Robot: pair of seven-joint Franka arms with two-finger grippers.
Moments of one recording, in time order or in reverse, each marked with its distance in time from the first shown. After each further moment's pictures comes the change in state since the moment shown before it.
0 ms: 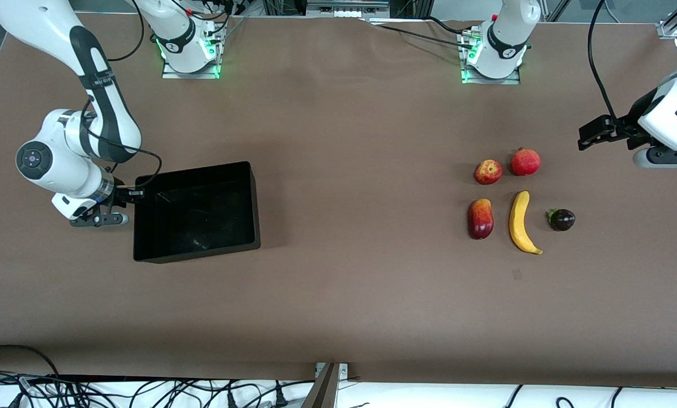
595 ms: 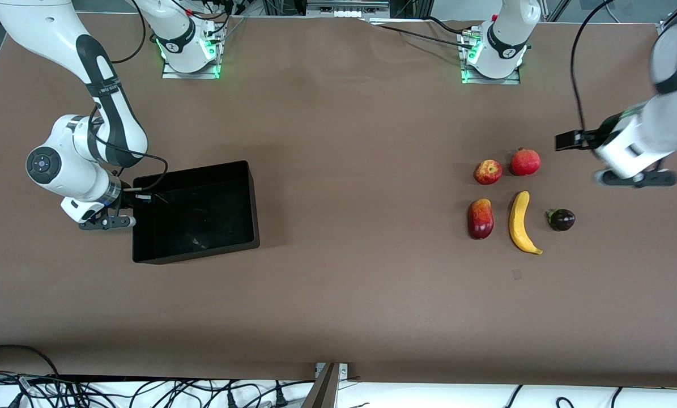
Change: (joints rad) left arm -0.007 0.120 -0.009 -0.078 0.000 -0.086 0.000; right arm 0.000 0.014 0.026 0.027 0.020 -0.030 -0.031
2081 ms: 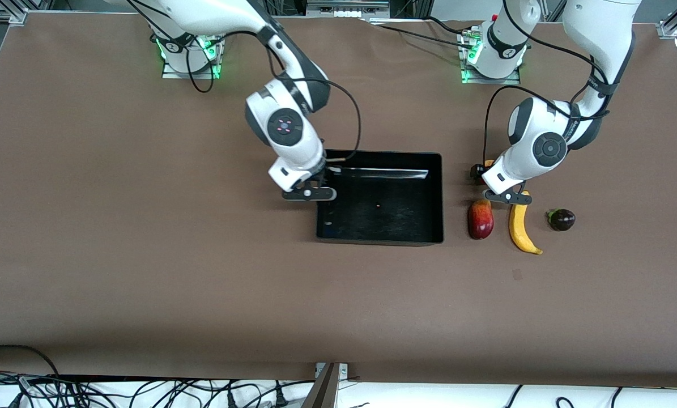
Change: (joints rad) left arm -0.021 0.158 -0.087 -0.654 0.000 0.984 0.000; right arm 0.596 0.245 0.194 0.494 0.076 -0.142 0.863
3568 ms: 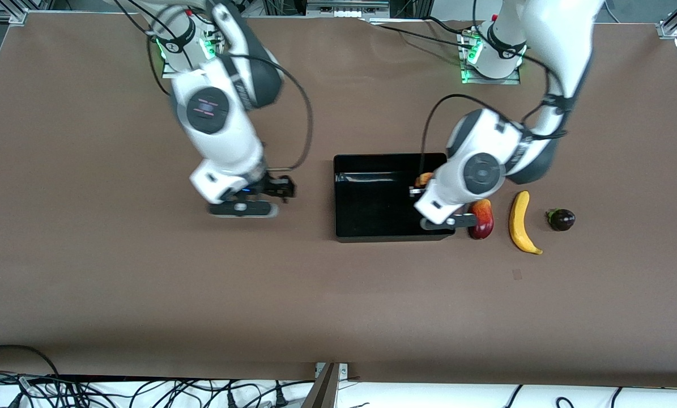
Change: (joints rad) left arm -0.240 0.213 -0.111 0.642 -0.074 -0.422 -0.511; right arm 0.016 -0.240 -0.325 0.091 -0.059 -0.325 -0.190
